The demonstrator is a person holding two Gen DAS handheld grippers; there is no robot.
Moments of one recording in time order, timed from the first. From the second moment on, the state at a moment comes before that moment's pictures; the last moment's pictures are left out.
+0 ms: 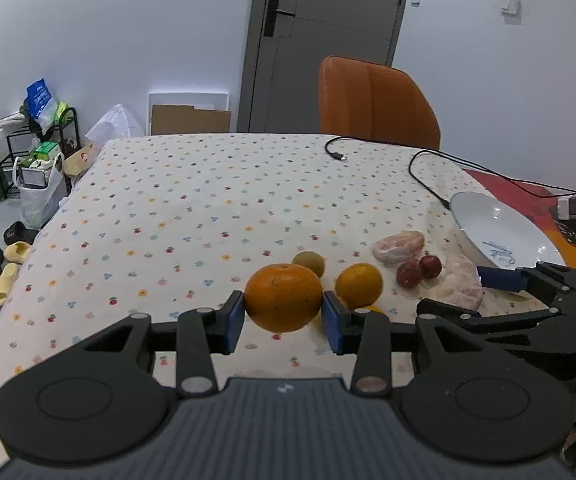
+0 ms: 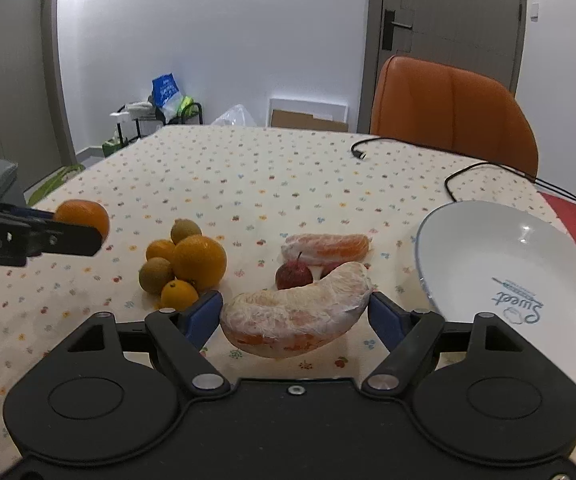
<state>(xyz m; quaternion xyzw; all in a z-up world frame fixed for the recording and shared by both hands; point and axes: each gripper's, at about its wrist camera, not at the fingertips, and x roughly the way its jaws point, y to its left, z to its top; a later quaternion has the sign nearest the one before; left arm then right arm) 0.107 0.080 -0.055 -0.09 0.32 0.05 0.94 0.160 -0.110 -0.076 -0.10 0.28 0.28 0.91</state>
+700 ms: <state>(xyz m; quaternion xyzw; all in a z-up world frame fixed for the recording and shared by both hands) 0.127 0.013 -0.038 -0.07 0.29 -0.01 0.96 0.155 -0.186 -0.045 -0.07 0.26 0.23 0.94</state>
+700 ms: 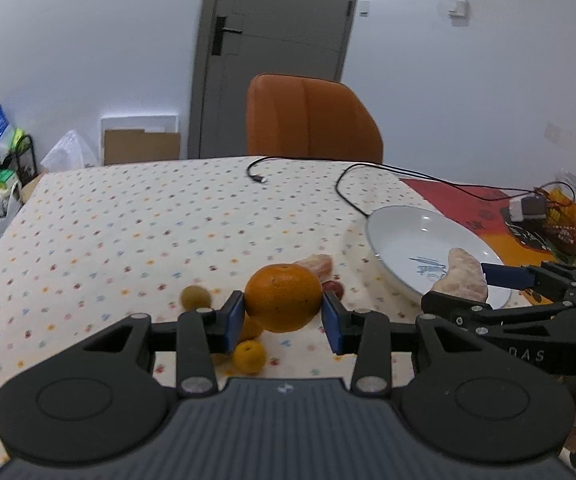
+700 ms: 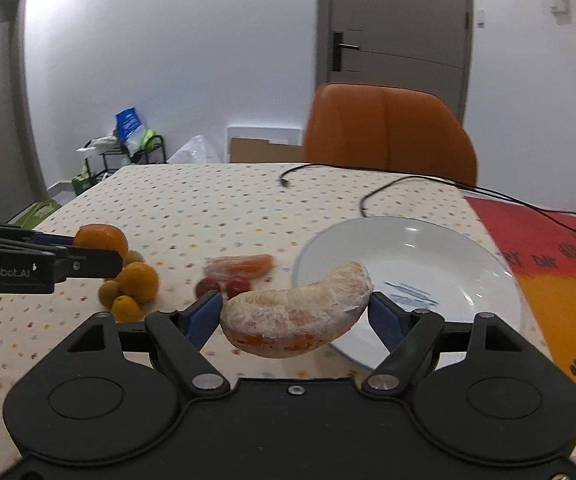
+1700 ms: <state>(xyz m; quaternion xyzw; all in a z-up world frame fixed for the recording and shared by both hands) 0.192 -0.079 -0.045 -0.02 0.31 -0.05 0.95 0.187 -0.278 -0.063 0.02 0.23 0.18 0.96</state>
